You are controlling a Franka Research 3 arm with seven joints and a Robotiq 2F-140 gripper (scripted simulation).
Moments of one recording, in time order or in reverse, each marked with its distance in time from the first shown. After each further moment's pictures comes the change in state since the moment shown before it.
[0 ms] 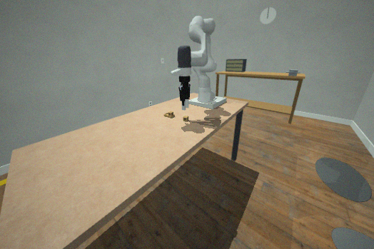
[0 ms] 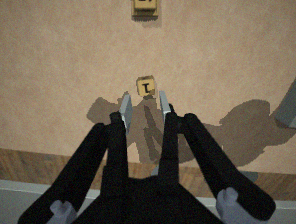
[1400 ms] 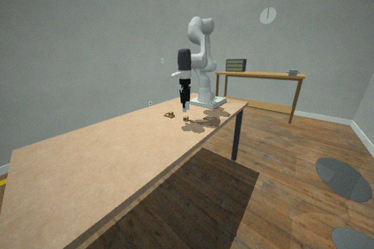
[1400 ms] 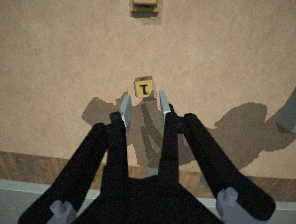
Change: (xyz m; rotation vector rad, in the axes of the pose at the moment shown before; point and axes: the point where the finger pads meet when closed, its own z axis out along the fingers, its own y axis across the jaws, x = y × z) arm -0.003 0.003 0.017 -0.007 -0.008 -0.025
